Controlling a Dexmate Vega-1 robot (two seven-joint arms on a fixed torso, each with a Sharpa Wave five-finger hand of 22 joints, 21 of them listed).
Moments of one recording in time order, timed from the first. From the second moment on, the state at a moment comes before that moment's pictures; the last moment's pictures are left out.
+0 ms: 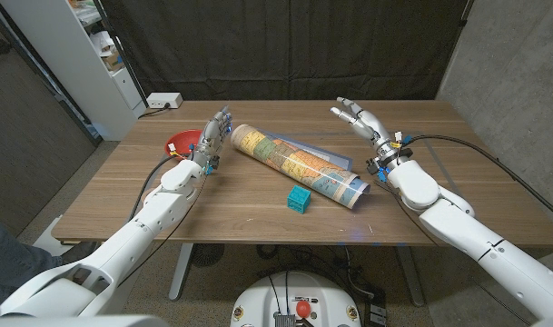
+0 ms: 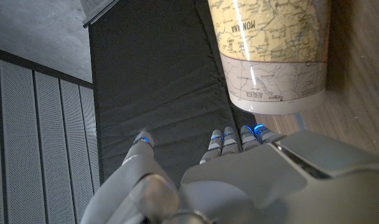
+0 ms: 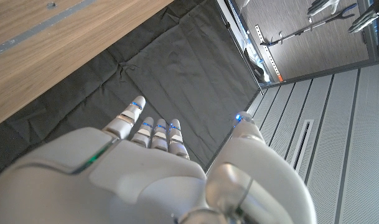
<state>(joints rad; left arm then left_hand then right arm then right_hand) 0.81 0.53 0.38 -1.30 -0.63 -0.24 -0.03 0.19 -0.04 0.38 -0.06 0.19 -0.02 0.12 0.19 0.17 -0.06 0.10 0.22 0.19 -0.12 0.11 0.19 0.18 -0.16 0.03 0.20 0.17 -1.05 -0.73 -0.38 -1.85 0.14 0.22 -0.20 0.36 -0.01 0.28 -0.10 0.24 0.08 0.08 0.19 0.19 0.01 0.08 0.19 0.18 -0.04 0.04 0.20 0.21 0.18 -0.01 0.19 0.17</state>
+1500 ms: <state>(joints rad) 0.83 0.54 0.38 -1.33 -0.63 -0.23 -0.02 0.19 -0.04 0.38 -0.07 0.19 -0.01 0.12 0.19 0.17 -0.06 0.10 0.22 0.19 -0.12 0.11 0.19 0.18 -0.16 0.05 0.20 0.17 -1.06 -0.79 -0.42 -2.02 -0.14 0.02 -0.25 0.38 -0.02 0.27 -0.12 0.23 0.04 0.03 0.18 0.19 0.00 0.09 0.19 0.18 0.01 0.05 0.22 0.21 0.20 0.02 0.19 0.17</state>
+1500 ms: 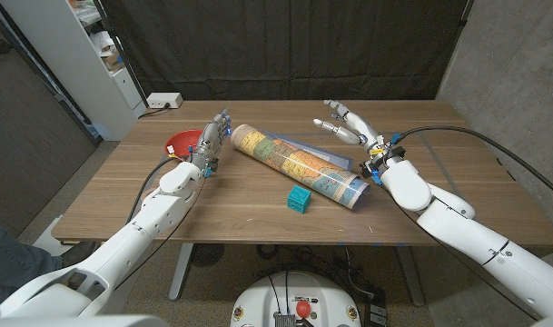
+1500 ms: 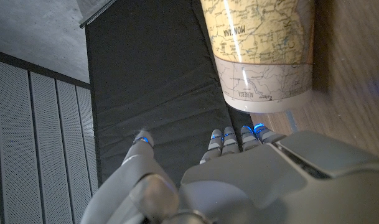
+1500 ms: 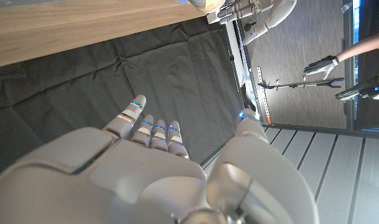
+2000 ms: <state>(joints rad) 0.84 0.55 0.37 -1.33 -0.64 -0.23 -0.01 0.18 -0.04 0.37 -0.08 0.19 0.00 0.12 0.19 0.17 -0.06 0.10 0.22 0.19 -0.12 0.11 0.19 0.18 -0.16 0.04 0.20 0.17 -1.04 -0.80 -0.45 -2.06 -0.22 -0.03 -0.23 0.38 -0.02 0.26 -0.13 0.23 0.03 0.01 0.19 0.19 0.07 0.07 0.21 0.19 0.08 0.06 0.24 0.21 0.22 0.04 0.19 0.17</state>
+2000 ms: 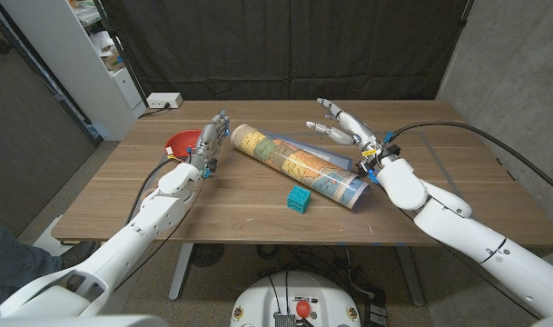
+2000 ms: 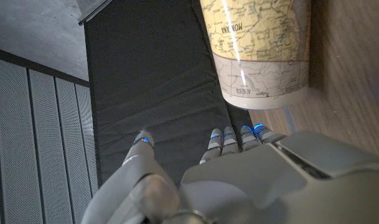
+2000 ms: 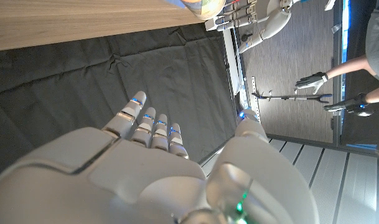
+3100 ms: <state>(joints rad) 0.85 0.54 0.37 -1.32 -0.64 -0.25 -0.02 0.18 -0.04 0.37 -0.08 0.19 0.01 0.12 0.19 0.17 -0.06 0.10 0.22 0.19 -0.11 0.11 0.19 0.18 -0.16 0.05 0.20 0.18 -1.01 -0.81 -0.56 -2.22 -0.44 -0.34 -0.15 0.38 -0.06 0.24 -0.13 0.24 0.04 0.01 0.20 0.19 0.06 0.08 0.20 0.19 0.07 0.09 0.24 0.21 0.23 0.09 0.19 0.17</state>
